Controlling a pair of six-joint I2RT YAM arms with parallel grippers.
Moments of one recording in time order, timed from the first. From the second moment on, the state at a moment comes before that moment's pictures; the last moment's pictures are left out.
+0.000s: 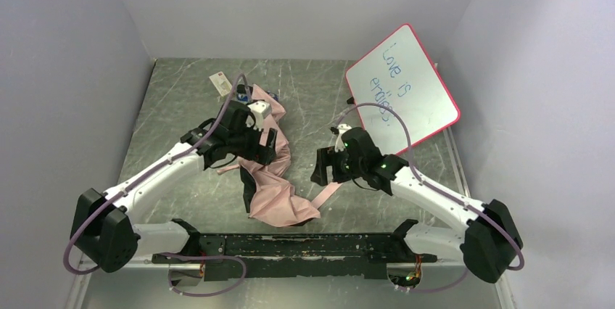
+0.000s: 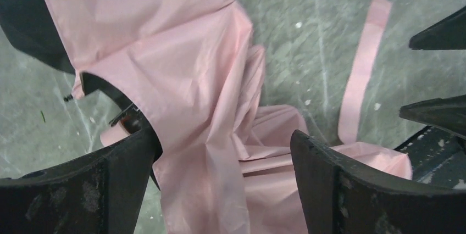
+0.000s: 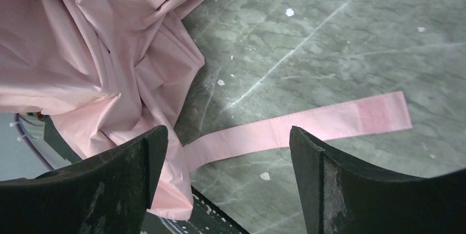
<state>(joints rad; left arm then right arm) -0.58 1.24 0.94 -0.49 0.14 -0.19 0.70 1.10 0.67 -0.34 -0.16 0.45</state>
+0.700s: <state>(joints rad) -0.59 1.60 1.01 -0.41 -0.02 -0.19 0.70 1.23 0.71 -0.18 -0.27 0.36</state>
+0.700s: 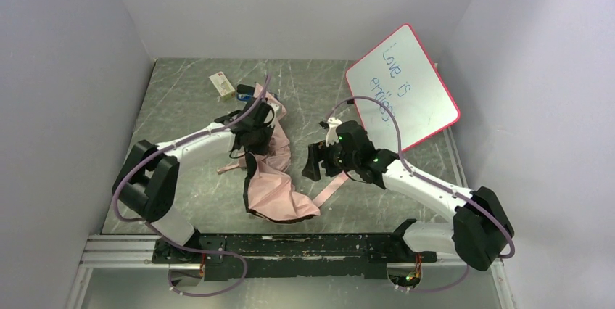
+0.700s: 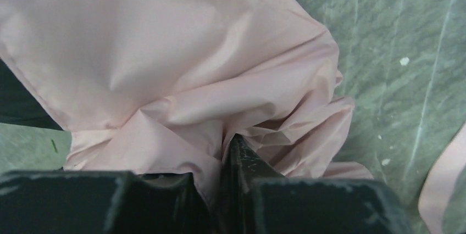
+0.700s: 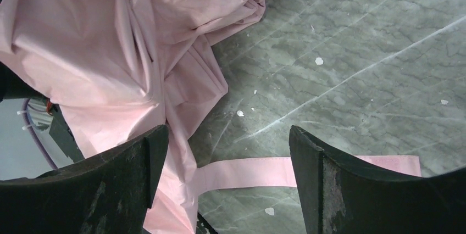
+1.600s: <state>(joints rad) -0.47 1.83 1.29 -0.32 -0.08 -0.09 0.70 1.16 0.60 0.03 -0.48 0.24</state>
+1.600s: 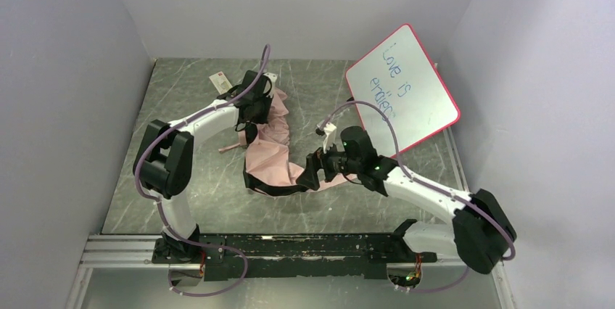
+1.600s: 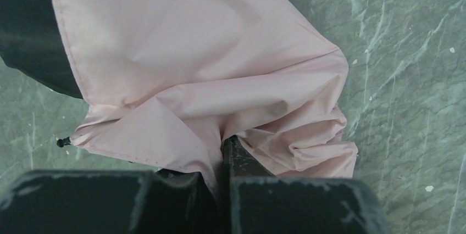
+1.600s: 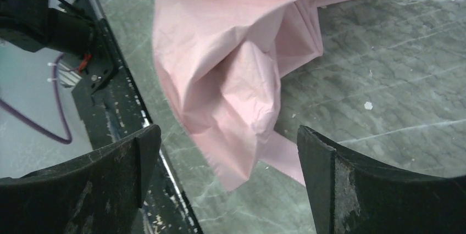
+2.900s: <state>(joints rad) -0.47 1.82 1.29 -0.30 -0.03 -0.08 1.08 1.87 0.92 0.57 -0.40 0.54</state>
